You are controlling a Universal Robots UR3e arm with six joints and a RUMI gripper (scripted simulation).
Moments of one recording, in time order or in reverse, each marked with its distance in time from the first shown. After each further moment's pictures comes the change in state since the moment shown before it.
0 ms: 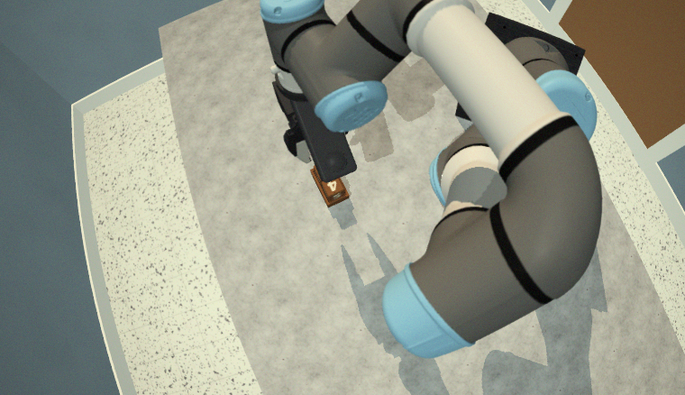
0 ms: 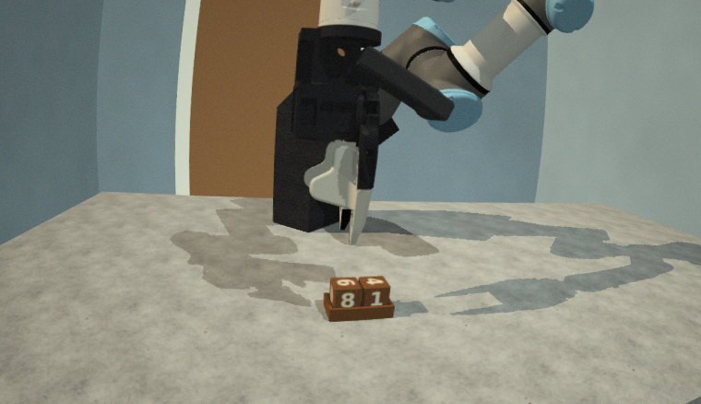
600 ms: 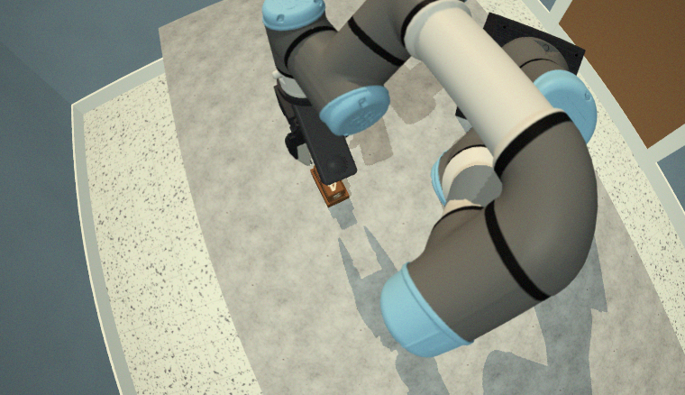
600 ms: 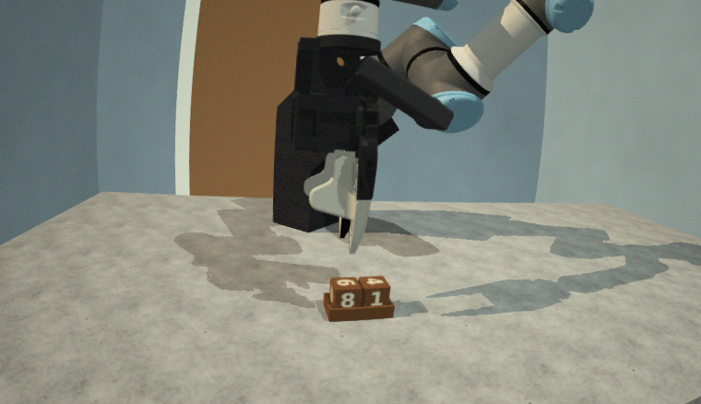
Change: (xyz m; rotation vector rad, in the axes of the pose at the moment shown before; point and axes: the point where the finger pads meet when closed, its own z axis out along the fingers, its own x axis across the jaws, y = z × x) arm 0.000 0.000 0.010 0.001 0.000 -0.001
